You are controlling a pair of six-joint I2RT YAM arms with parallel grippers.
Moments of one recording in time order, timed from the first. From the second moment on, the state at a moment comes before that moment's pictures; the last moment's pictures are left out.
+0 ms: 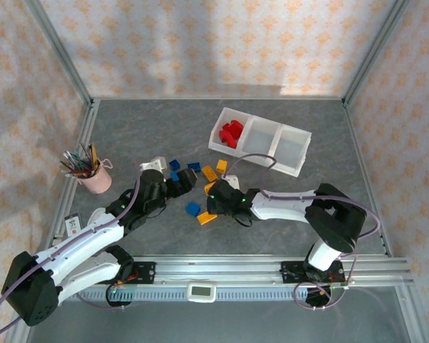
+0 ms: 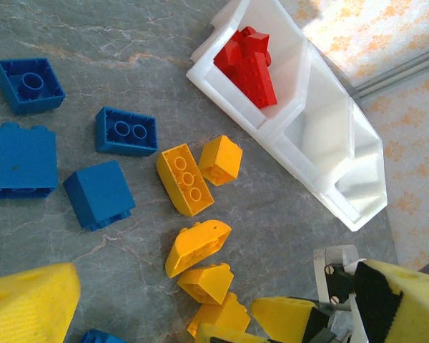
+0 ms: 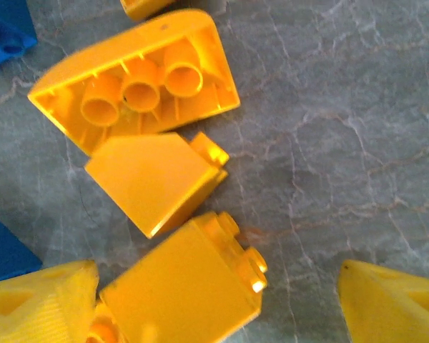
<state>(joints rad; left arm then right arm) -0.58 0.94 0.53 -0.11 -0.09 -0.92 0.99 1.65 0.86 -0.28 0.25 0.82</state>
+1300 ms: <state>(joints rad) -0.58 1.08 0.63 -0.11 -0.05 -0.89 0.69 1.46 0.89 -0.32 0.28 0.71</state>
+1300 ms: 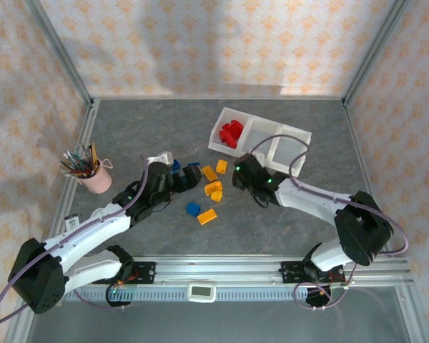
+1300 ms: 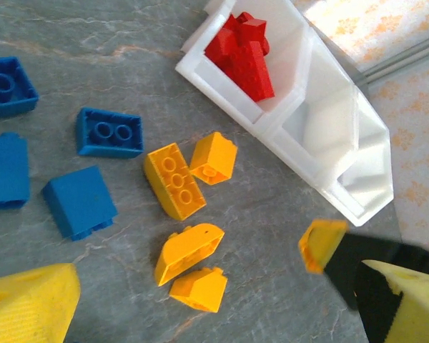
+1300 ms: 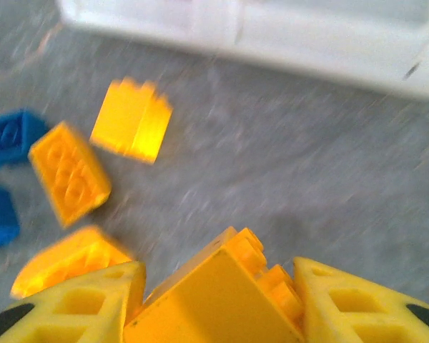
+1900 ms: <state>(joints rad) -0.58 1.32 0.81 -0.01 -0.01 -0.85 0.40 1.89 1.38 -0.31 0.32 0.51</state>
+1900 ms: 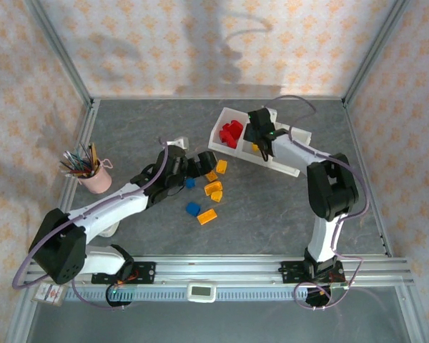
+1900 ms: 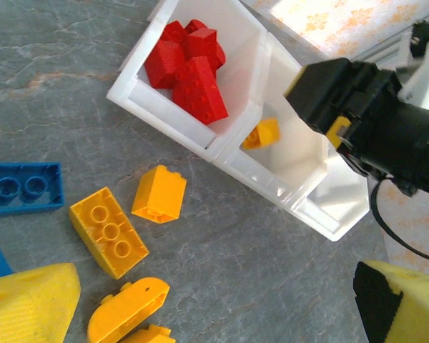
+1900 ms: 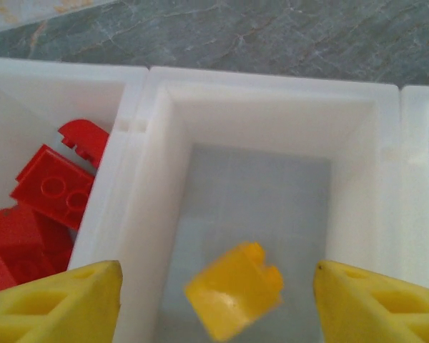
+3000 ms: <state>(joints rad) -0.58 0.90 0.56 -0.15 -0.15 -0.88 0.92 1.44 0.86 -0.34 0.19 0.62</state>
